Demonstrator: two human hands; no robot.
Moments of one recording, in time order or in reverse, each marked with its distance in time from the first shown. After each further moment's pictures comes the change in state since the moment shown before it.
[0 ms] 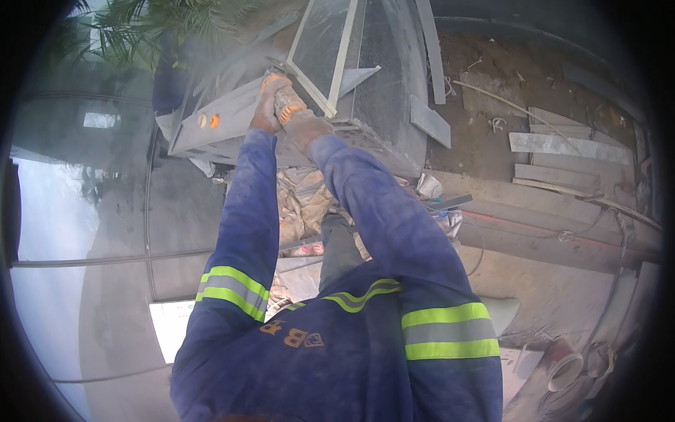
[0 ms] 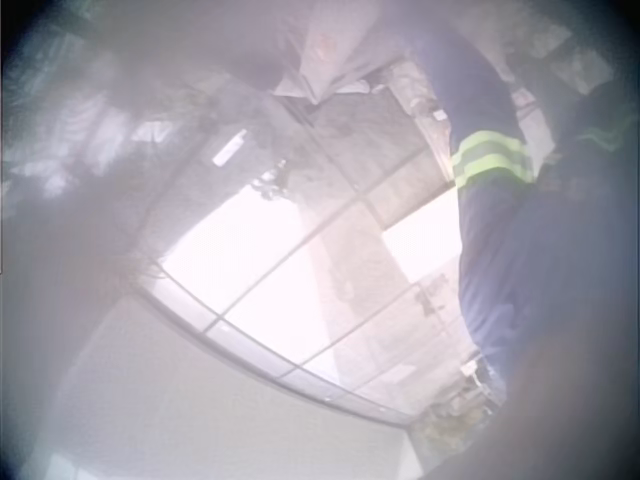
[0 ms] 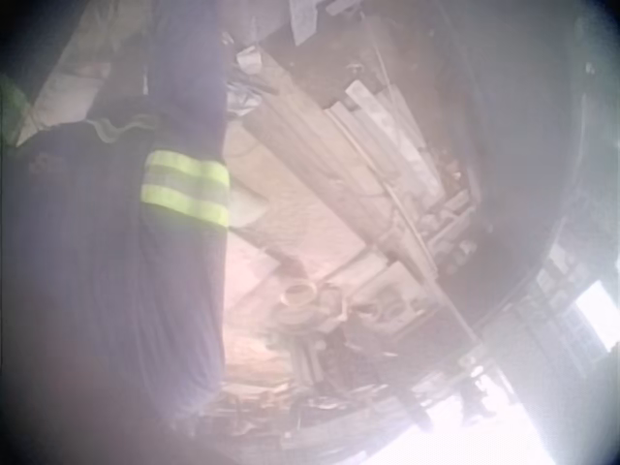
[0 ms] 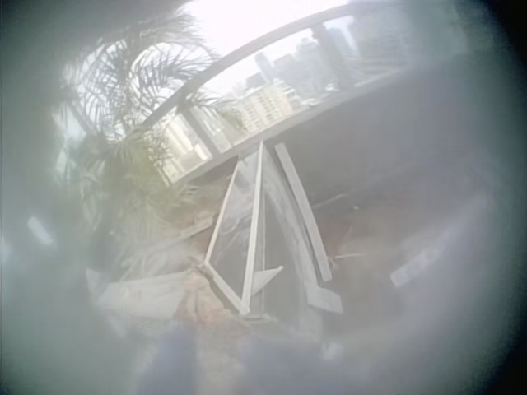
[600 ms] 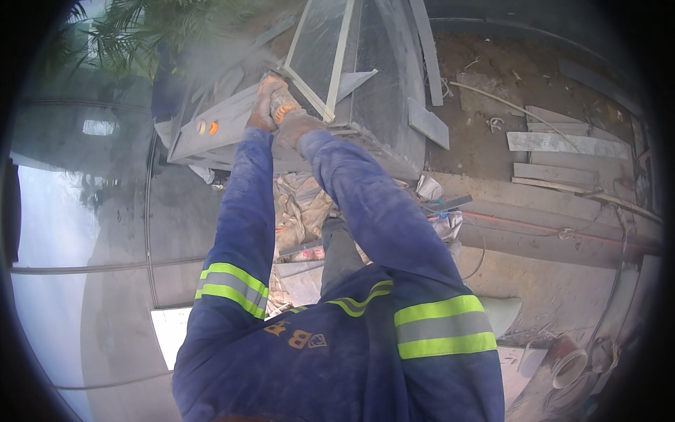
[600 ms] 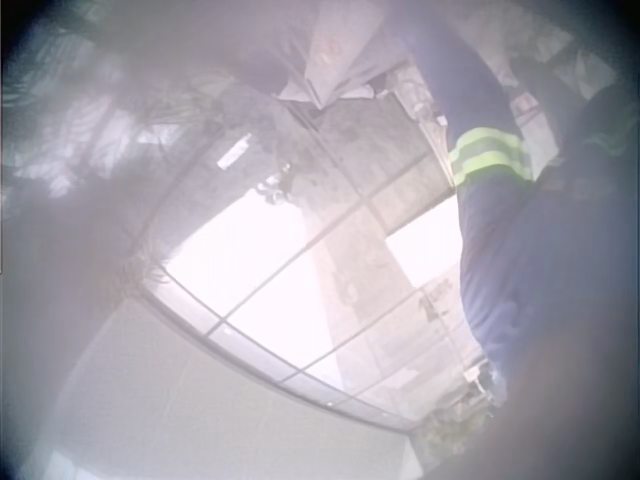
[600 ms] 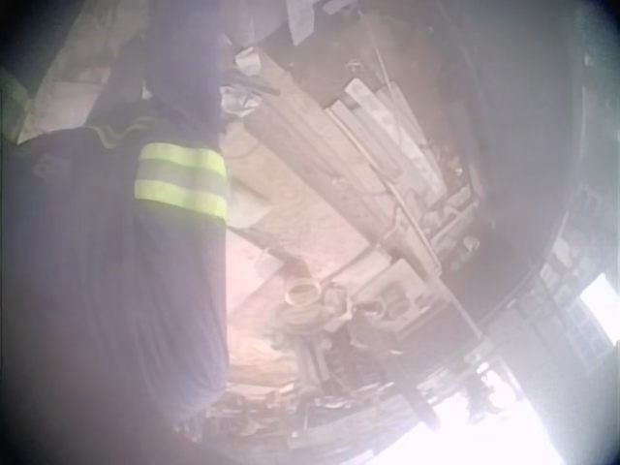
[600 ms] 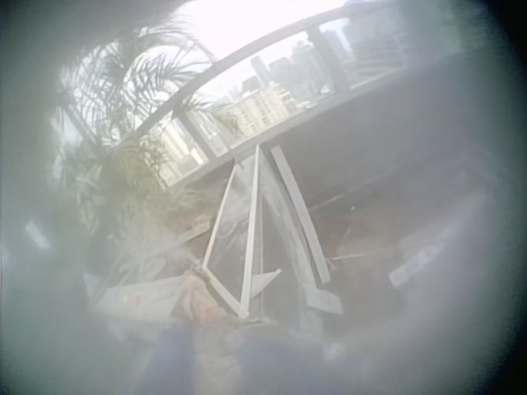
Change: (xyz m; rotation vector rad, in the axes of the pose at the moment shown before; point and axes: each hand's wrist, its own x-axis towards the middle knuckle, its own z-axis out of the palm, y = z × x) left_hand 0.006 0.010 0.005 0.022 -0.045 -0.023; right_hand 0.050 0.007 0.017 -0.005 -0.042 -0.004
